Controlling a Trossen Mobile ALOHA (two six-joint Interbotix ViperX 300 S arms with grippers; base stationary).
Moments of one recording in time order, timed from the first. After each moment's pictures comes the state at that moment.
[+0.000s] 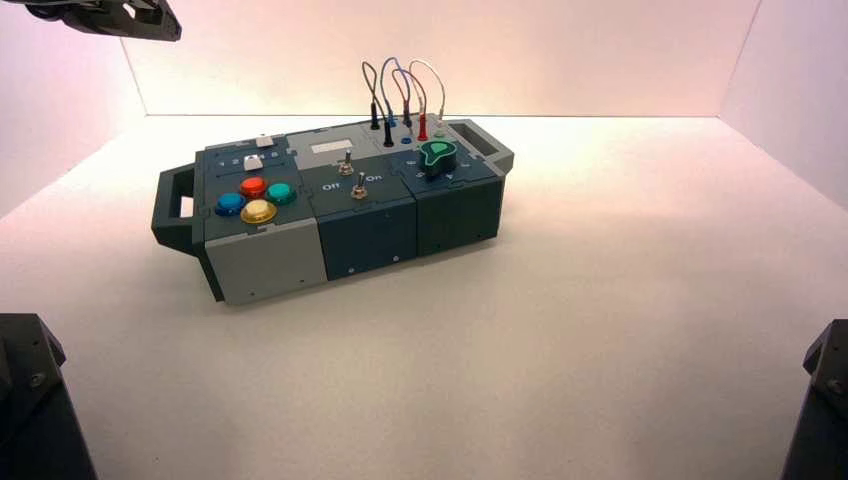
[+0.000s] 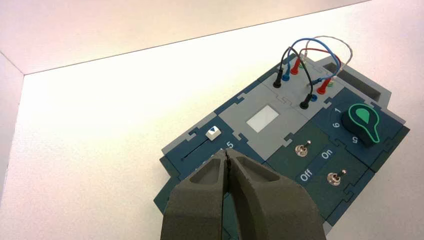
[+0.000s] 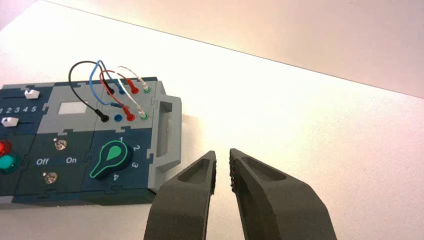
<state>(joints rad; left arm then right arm) -0.18 -0.73 1.18 -0.52 0.21 0.59 0.30 -0.57 0.92 0.06 0.31 -0.07</state>
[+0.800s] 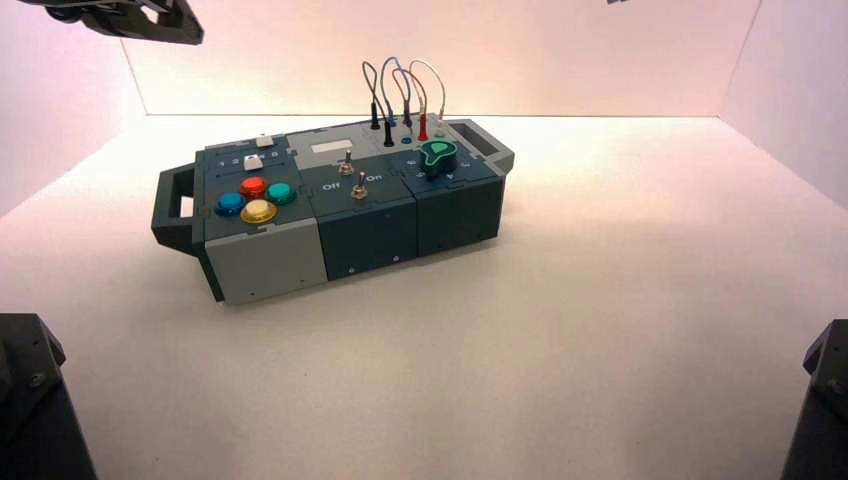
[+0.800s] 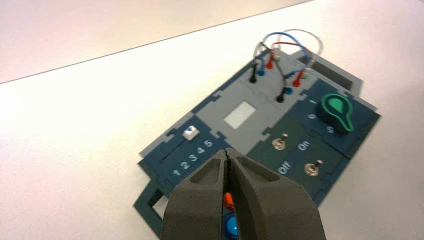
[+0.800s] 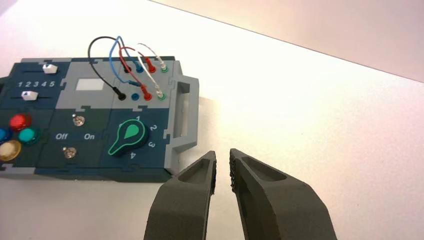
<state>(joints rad) -0.27 -0.73 1.18 -0.52 0.23 0.59 0.36 -0.57 0.89 0.08 0.43 -0.07</state>
